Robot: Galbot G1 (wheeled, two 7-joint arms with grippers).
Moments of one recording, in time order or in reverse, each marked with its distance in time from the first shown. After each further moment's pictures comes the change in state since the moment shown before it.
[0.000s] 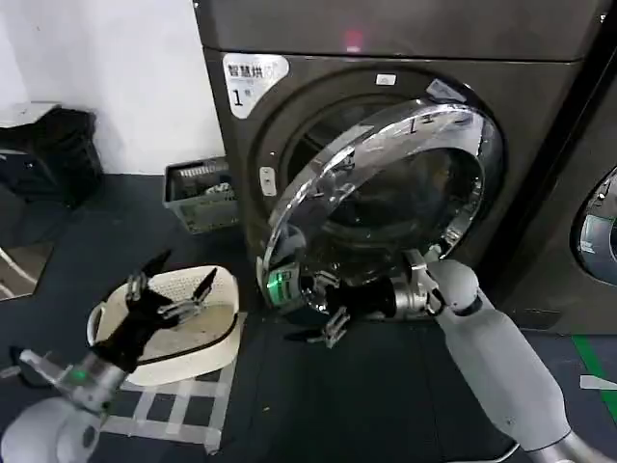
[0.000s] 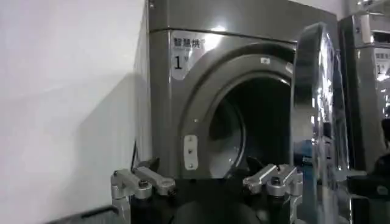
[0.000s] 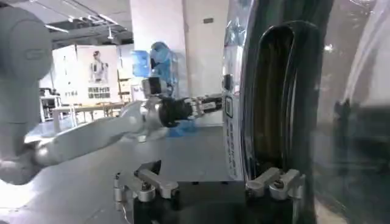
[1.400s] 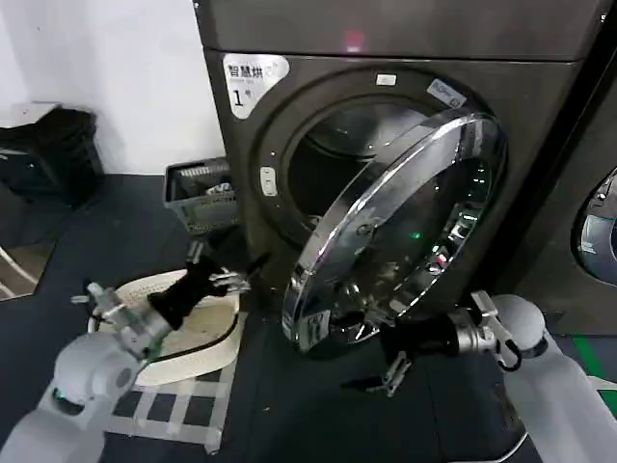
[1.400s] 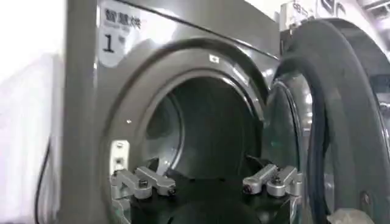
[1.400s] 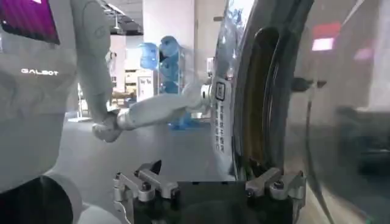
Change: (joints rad) left arm -0.257 0.282 0.331 0.117 -0.197 0.059 -0.060; right arm -0.279 -0.169 0.251 0.145 0.023 0.111 -0.084
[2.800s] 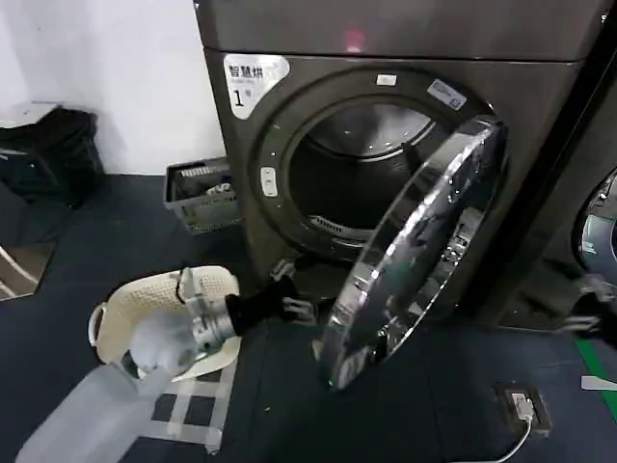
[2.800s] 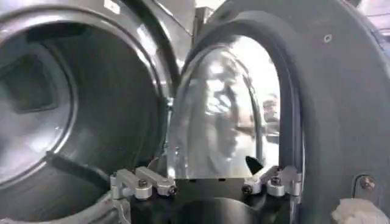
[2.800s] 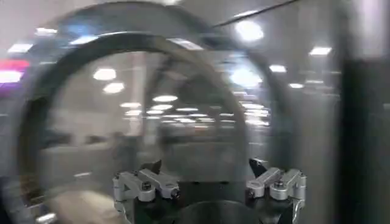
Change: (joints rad) left arm -0.281 0.073 0.427 0.117 -0.114 -0.031 0.155; right arm -0.370 0.067 0.996 -0.080 0.070 -0.062 0.397
